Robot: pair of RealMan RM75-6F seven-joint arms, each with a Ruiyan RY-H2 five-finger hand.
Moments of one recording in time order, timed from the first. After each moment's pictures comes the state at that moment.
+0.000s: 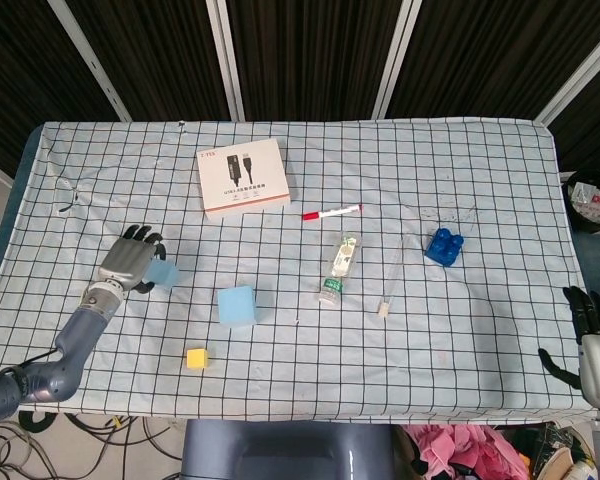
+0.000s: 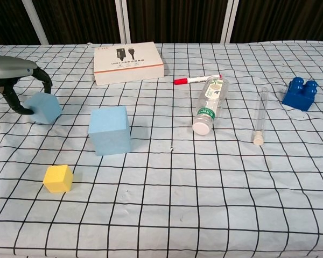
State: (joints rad) left arm -0.79 -1.34 -0.10 -1.43 0.81 0.81 0.50; right arm 0.04 -1.20 0.09 -1.46 -1.44 1.55 0.06
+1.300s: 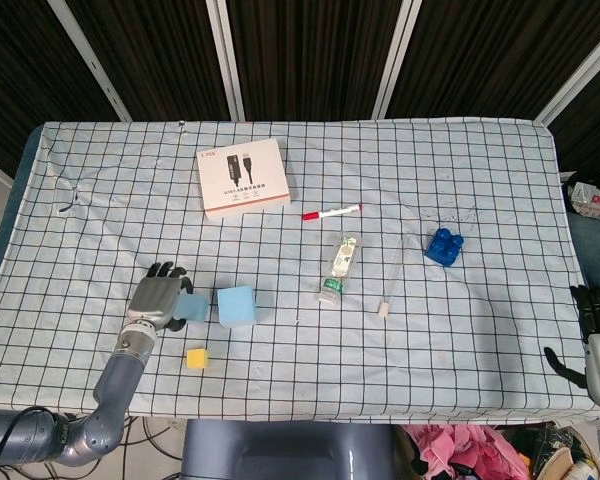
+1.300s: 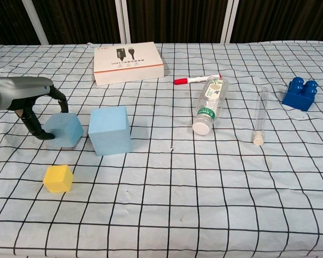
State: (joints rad) left arm -0.82 -1.44 -0.10 -1.86 0.47 1.21 0.75; right arm 0.03 -1.20 0.11 -1.44 -1.43 1.54 0.07
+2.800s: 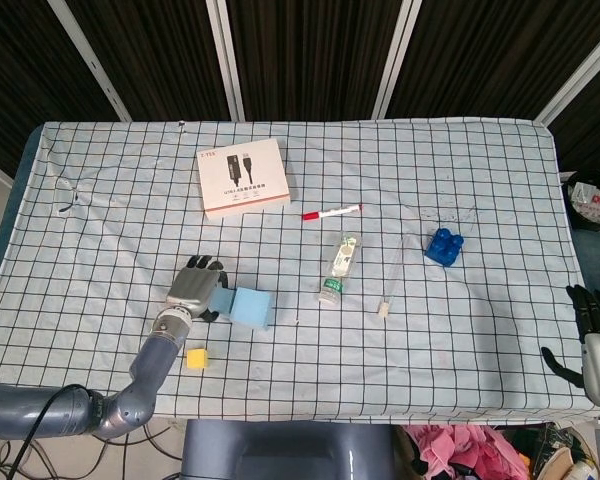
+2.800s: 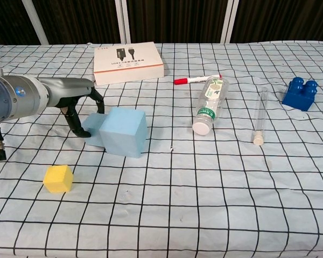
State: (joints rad) left arm -0.92 -1.53 -0.18 -1.71 0.42 1.03 0.80; right arm 0.03 -1.21 0.11 -1.43 -1.45 1.54 0.07
